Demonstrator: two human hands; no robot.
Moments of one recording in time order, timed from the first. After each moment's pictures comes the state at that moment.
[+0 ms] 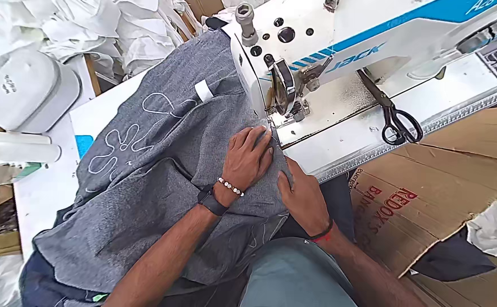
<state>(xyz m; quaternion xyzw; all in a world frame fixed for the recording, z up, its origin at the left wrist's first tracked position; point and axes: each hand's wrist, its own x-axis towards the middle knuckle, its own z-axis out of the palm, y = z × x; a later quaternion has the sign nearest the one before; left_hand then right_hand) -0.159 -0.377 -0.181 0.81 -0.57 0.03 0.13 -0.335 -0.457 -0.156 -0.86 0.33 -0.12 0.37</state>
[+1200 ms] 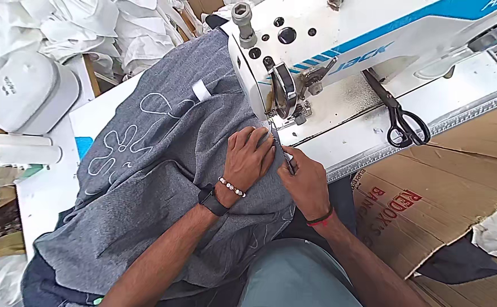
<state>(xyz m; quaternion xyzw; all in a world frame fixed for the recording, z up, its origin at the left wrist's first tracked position) -0.158 -0.384 -0.178 0.80 -0.58 0.09 0.12 -0.311 -0.480 -0.155 -0.84 0.38 -0.13 0.37</state>
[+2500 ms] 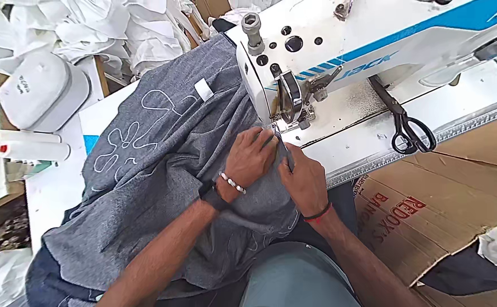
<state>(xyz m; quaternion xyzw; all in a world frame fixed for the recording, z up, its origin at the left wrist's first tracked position) -0.146 -0.389 -0.171 0.76 -0.63 0.09 0.12 -0.297 -0.484 -0.160 -0.88 0.35 -0.15 0.28</state>
